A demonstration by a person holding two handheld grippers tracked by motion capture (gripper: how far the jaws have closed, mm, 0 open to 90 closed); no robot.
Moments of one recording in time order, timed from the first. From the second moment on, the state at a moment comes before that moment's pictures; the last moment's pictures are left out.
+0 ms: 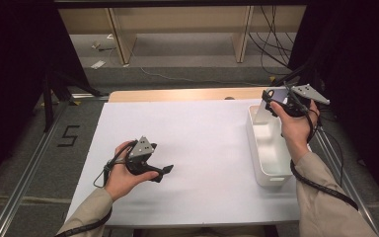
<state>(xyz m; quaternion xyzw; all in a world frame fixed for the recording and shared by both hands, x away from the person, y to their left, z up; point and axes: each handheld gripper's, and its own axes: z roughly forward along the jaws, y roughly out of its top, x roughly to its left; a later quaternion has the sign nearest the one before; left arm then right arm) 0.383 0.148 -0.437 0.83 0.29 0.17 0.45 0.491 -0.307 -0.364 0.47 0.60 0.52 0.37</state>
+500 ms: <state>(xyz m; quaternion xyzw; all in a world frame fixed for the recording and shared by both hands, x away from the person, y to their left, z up) 0.383 0.148 -0.436 0.83 0.29 0.17 0.45 0.494 -0.307 -0.364 0.48 0.60 0.52 0.37</state>
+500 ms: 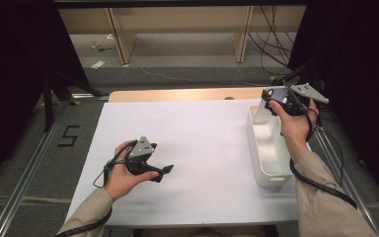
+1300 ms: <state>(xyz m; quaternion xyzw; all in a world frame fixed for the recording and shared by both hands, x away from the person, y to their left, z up) 0.383 0.148 -0.436 0.83 0.29 0.17 0.45 0.502 -0.307 -0.367 0.48 0.60 0.52 0.37</state>
